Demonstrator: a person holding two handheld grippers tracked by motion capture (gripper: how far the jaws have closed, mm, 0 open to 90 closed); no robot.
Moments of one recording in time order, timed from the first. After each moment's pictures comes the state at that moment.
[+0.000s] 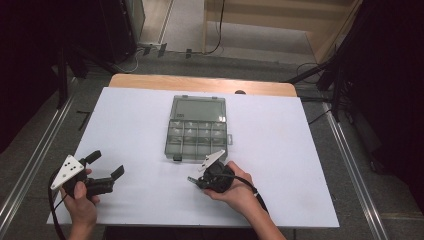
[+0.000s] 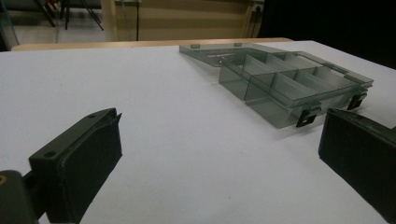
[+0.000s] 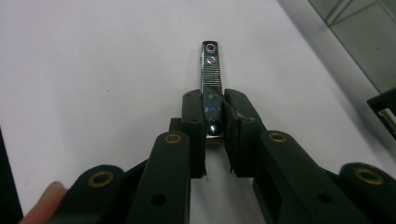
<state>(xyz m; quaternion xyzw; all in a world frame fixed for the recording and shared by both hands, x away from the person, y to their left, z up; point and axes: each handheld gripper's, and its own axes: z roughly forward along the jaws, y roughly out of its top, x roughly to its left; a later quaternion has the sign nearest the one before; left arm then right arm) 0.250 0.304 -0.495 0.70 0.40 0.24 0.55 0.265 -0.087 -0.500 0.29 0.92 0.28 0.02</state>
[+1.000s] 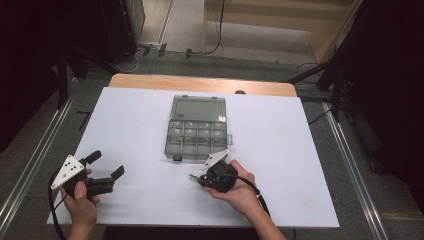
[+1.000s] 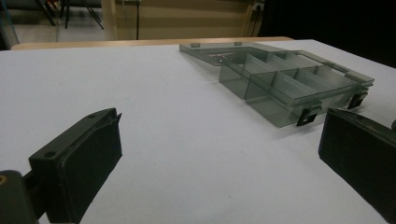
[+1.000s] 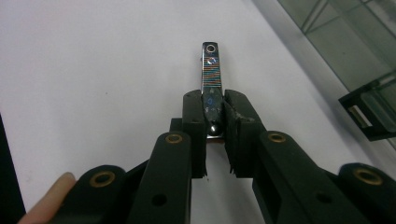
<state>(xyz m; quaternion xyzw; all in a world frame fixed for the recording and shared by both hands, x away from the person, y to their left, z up) 0.250 0.303 -0.495 0.70 0.40 0.23 0.54 0.262 -0.095 -0.492 0.29 0.91 0.29 0.04</state>
